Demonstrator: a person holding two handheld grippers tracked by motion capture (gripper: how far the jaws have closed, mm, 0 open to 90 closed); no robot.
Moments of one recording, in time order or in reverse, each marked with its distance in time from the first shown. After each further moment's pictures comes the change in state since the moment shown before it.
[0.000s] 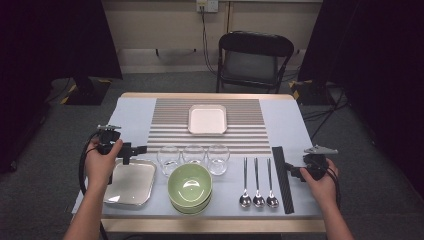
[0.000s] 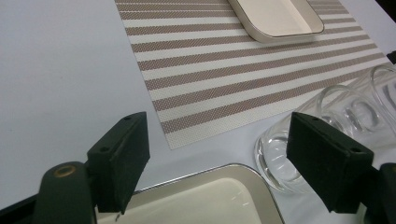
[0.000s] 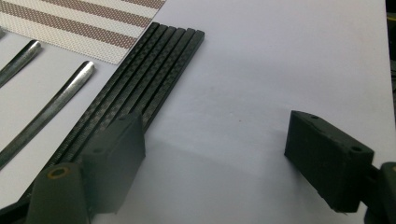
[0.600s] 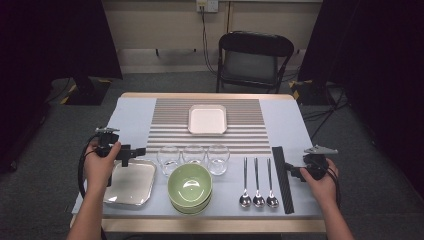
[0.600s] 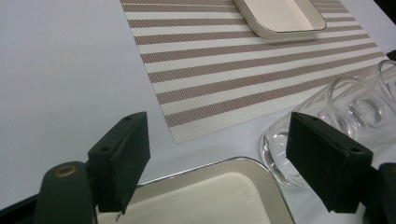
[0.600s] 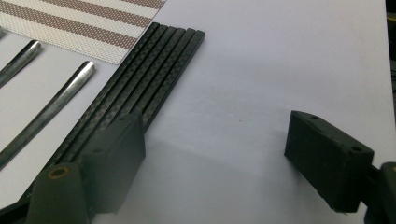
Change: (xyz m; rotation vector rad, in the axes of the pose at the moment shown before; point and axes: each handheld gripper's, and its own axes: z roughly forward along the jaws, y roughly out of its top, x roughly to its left) left arm 0.007 -0.009 0.003 -0.009 -0.012 -0.002; right arm 0.000 0.000 0.000 0.000 0.000 0.001
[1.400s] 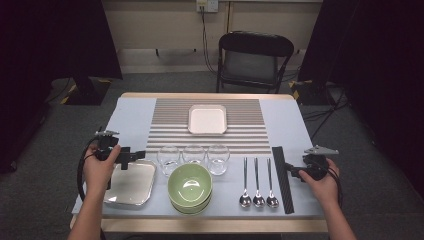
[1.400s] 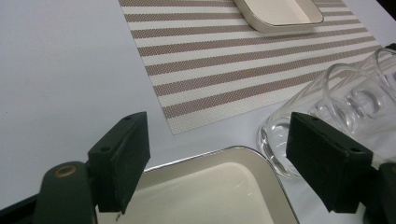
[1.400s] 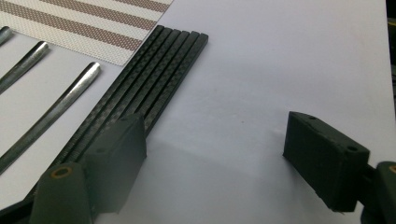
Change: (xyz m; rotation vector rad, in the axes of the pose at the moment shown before) left arm -0.002 -0.007 -0.004 -0.004 -0.003 0.007; right arm 0.001 0.000 -0.002 -0.013 0.011 -0.011
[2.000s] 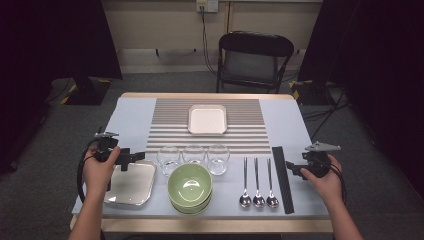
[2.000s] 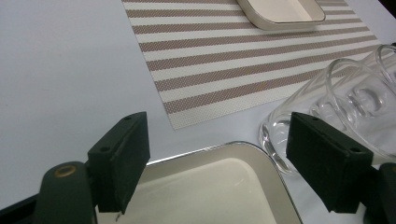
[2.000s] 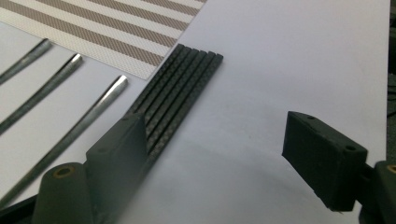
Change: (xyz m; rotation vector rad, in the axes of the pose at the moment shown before) left arm 0.000 -0.004 0.000 0.005 0.004 0.001; right arm 0.003 0.017 -0.013 0.003 0.049 -0.043
